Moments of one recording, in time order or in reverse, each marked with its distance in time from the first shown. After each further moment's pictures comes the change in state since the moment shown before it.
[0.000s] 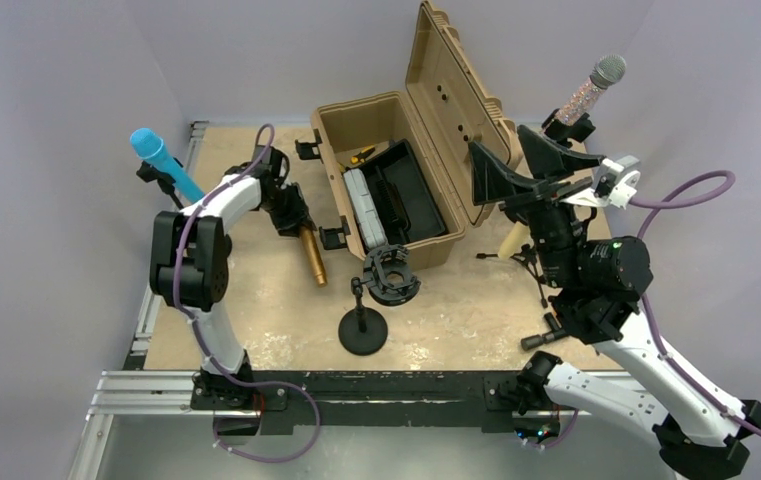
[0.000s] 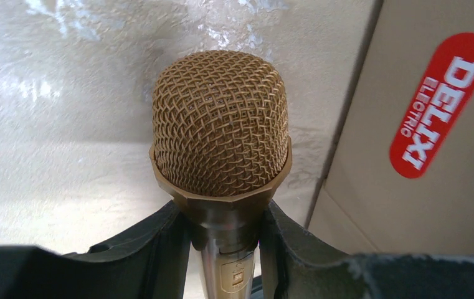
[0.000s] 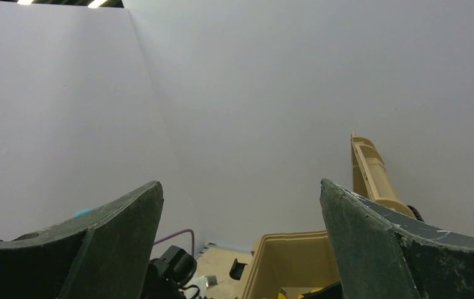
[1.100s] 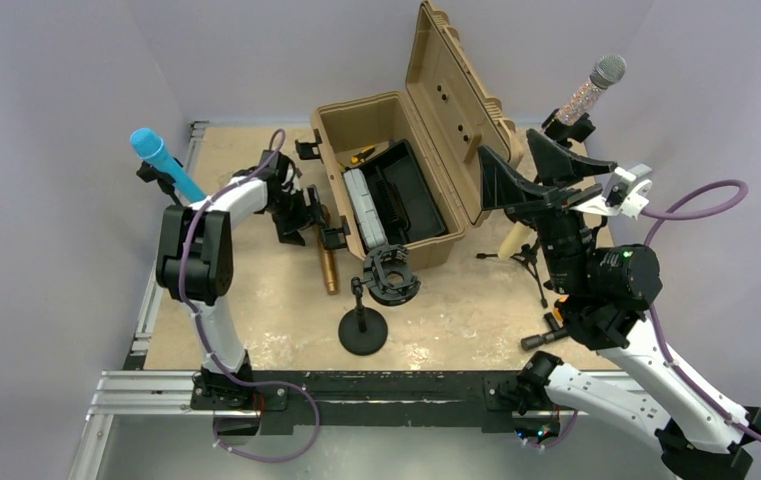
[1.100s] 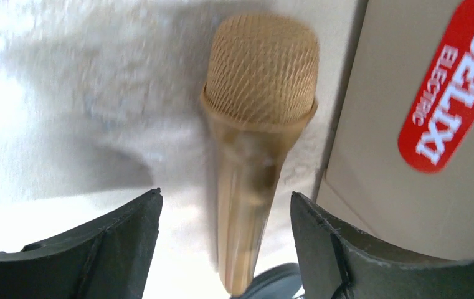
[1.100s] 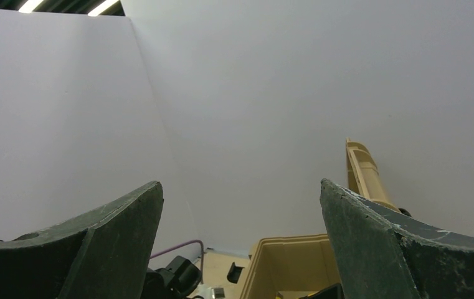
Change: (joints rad) left arm -0.021 0.113 0.026 0.036 0.105 0.089; right arm 0.000 -0.038 -0.019 0.001 0.003 -0.017
